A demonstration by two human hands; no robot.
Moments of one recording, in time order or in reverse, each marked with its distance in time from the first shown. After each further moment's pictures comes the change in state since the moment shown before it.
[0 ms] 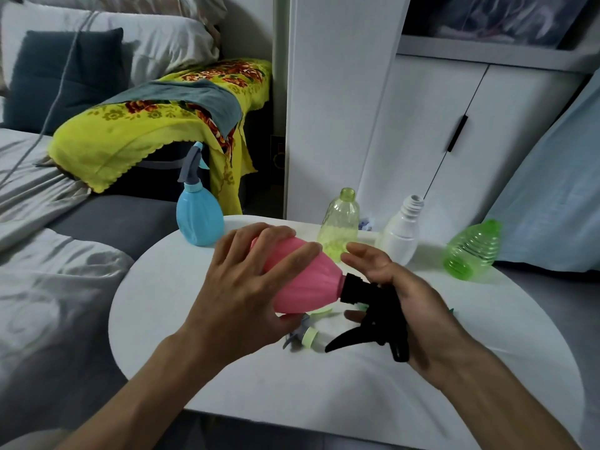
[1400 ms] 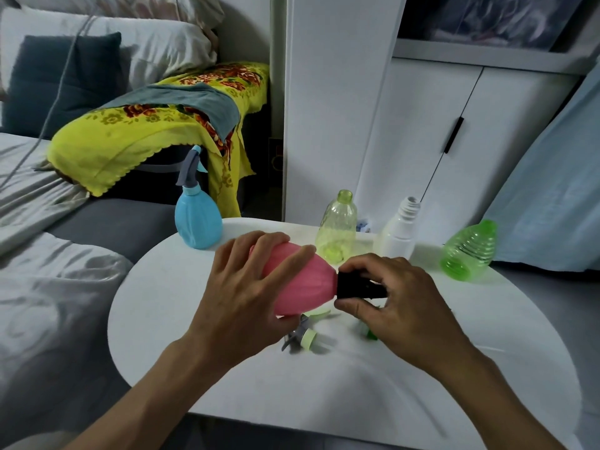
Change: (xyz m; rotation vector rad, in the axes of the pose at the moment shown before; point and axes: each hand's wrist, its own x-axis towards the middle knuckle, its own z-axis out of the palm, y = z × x) left_hand -0.004 0.002 0.011 0.012 0.027 -0.044; right_hand -0.008 -0.003 0.000 -1.122 0.128 -0.671
